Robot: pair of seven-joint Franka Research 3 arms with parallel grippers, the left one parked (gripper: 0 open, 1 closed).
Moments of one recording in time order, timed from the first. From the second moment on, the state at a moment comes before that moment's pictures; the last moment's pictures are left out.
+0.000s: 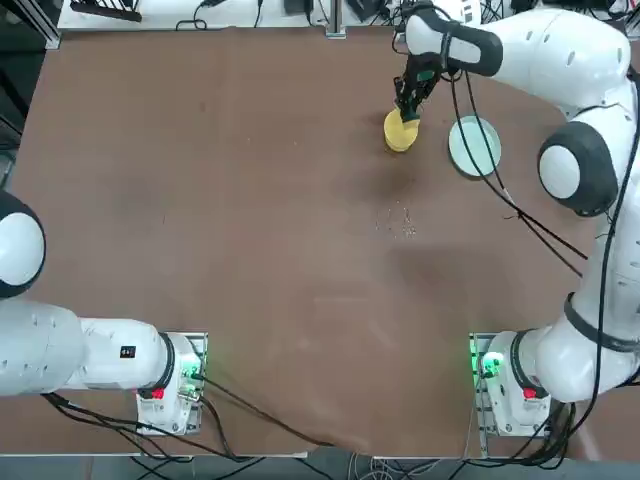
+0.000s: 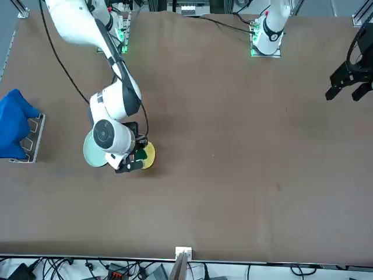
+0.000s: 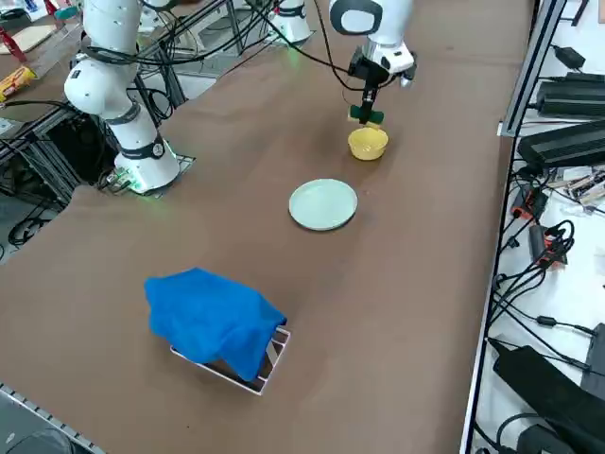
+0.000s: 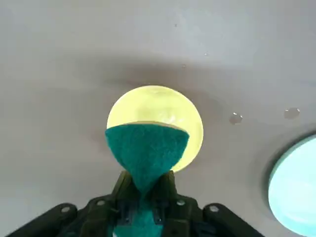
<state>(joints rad) 0.32 0.61 0.11 -1.48 0.05 1.91 0.22</state>
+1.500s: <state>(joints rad) 0.32 0.61 0.11 -1.50 0.05 1.91 0.22</state>
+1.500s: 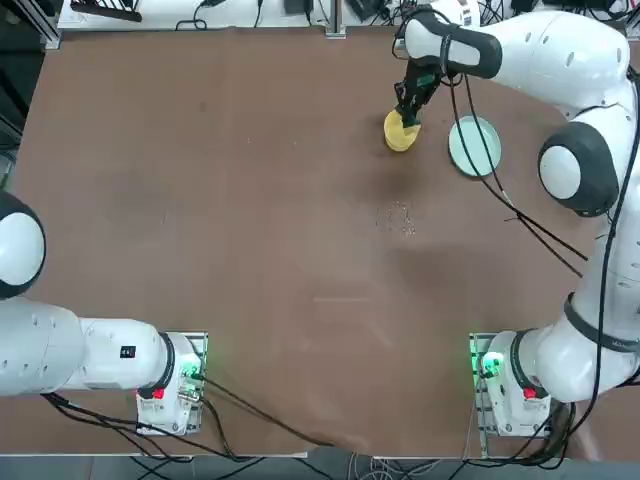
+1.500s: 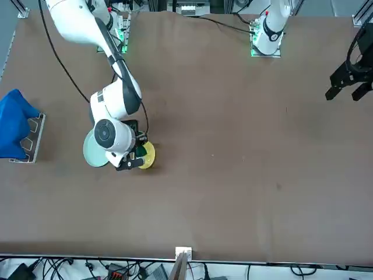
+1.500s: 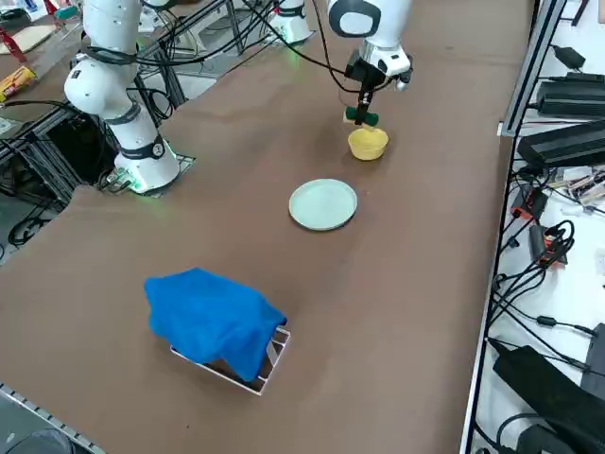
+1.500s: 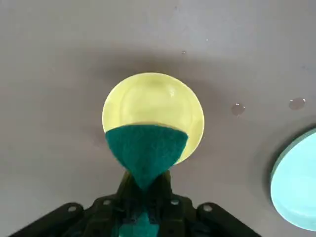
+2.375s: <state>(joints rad) 0.31 0.61 0.11 -1.50 0.05 1.91 0.22</state>
